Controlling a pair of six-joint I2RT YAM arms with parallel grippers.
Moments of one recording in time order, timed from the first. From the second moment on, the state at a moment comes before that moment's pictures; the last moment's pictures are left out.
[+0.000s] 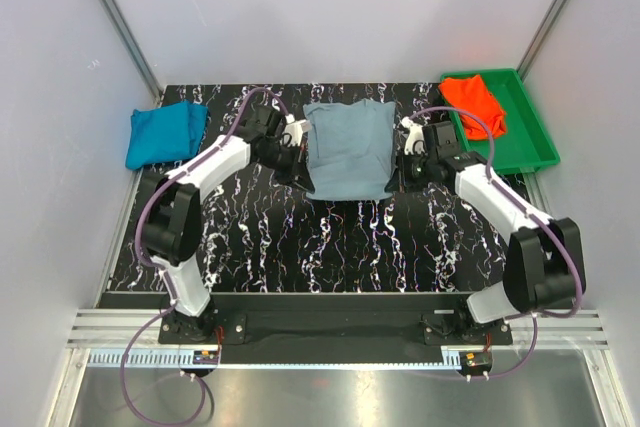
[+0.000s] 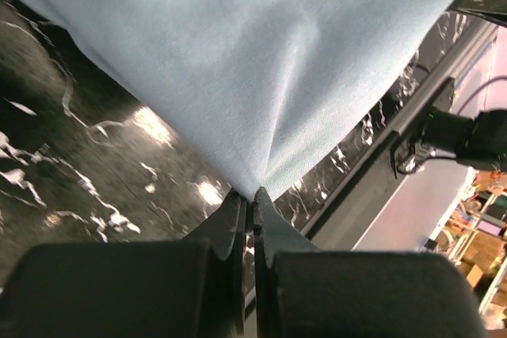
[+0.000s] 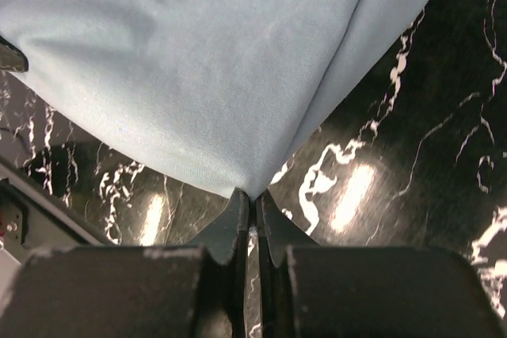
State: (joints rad) left arm -0.38 1.82 1.38 -0.66 0.71 -0.21; right arm 0.27 1.49 1.05 -0.46 -0.41 0.17
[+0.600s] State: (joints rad) left arm -0.40 1.76 1.46 -0.74 0.70 -0.18; right arm 0.27 1.33 1.06 -0.56 -0.43 0.21
